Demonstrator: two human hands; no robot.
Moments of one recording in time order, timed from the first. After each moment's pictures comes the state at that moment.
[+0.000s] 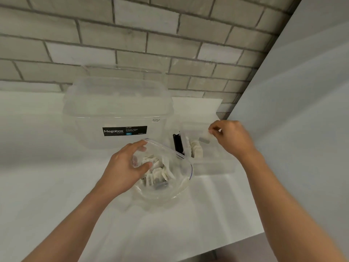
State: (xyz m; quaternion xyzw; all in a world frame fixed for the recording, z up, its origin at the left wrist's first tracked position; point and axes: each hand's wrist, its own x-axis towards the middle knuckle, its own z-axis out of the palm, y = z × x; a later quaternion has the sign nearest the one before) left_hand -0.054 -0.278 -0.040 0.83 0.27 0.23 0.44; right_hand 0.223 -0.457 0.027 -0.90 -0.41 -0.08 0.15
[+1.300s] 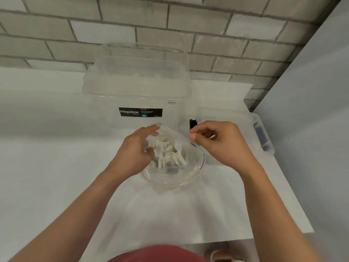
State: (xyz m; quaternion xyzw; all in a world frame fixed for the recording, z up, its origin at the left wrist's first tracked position) left_hand -0.049 -0.290 -0.039 0.85 0.31 0.20 0.37; right_hand 0.137 -0.446 0.023 -0.77 -0.47 0.16 0.40
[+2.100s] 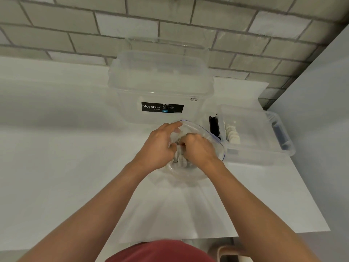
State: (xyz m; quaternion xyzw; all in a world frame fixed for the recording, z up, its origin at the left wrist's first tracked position) left_hand -0.055 -0.275 -0.049 0.87 0.27 0.19 0.38; right_hand 0.087 -0.355 -0.080 -0.85 -0.53 0.08 0.04
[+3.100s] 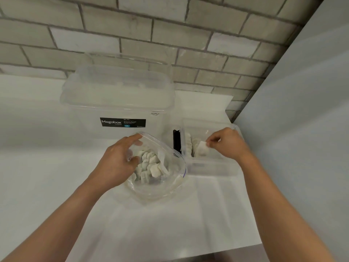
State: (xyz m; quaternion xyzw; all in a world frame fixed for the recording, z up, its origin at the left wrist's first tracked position) left_hand -0.040 -0.288 -0.040 0.83 0.32 0.21 0.40; right_hand 0.262 -0.455 -0.010 -0.89 -0.39 0.12 0.17
